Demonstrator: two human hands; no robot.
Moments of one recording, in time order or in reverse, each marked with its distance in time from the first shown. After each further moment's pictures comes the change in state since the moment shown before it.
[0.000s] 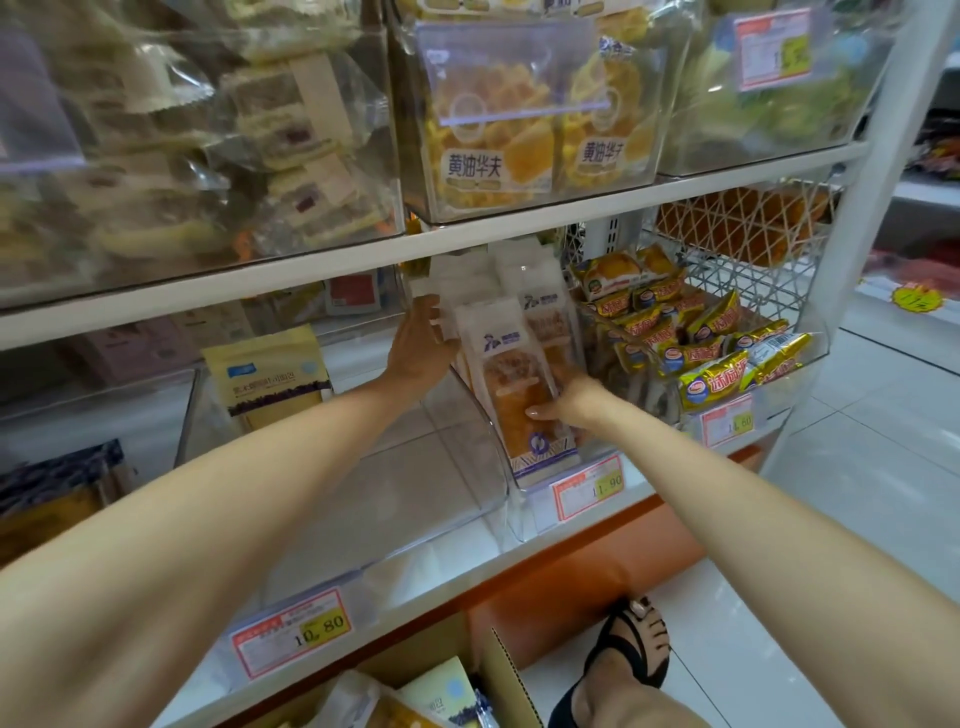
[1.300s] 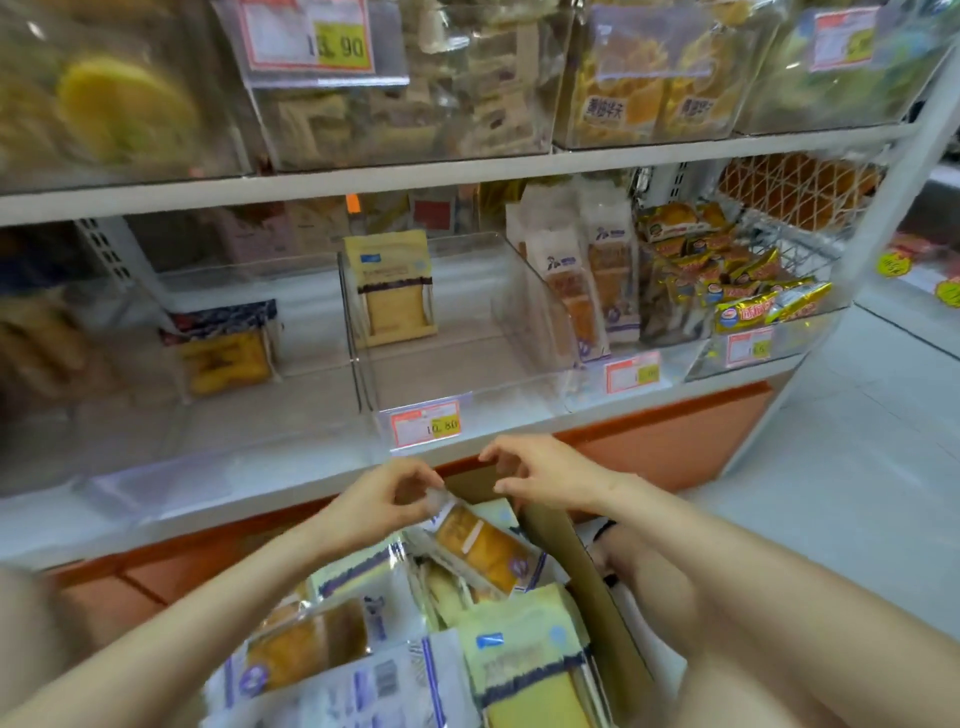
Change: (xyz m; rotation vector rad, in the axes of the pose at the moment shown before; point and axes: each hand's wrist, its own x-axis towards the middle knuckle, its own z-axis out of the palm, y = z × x) left_hand -0.304 -0.071 -0.120 0.038 -0.471 -0.105; right_hand -0.189 0.001 0.122 -0.384 -0.353 -0.540
